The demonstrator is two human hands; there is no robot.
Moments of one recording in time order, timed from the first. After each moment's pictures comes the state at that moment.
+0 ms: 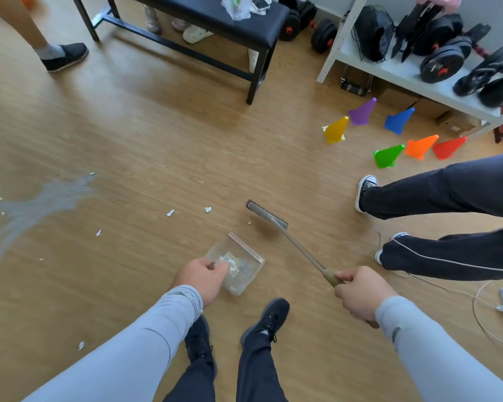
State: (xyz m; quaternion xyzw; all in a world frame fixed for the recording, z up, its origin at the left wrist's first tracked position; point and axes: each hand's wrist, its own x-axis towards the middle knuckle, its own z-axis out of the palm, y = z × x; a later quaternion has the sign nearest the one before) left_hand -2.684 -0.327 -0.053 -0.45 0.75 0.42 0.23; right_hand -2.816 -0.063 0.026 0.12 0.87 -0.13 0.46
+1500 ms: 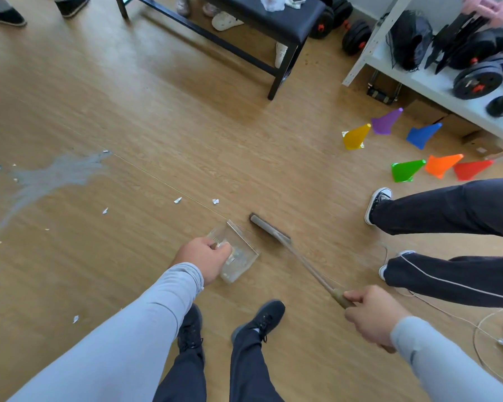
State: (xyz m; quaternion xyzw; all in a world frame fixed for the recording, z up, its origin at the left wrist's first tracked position) left_hand -2.706 -0.342 -0.062 -0.47 0.76 0.41 0.20; right_hand -2.824 -0.049 0.026 0.04 0.87 -0.05 0.50
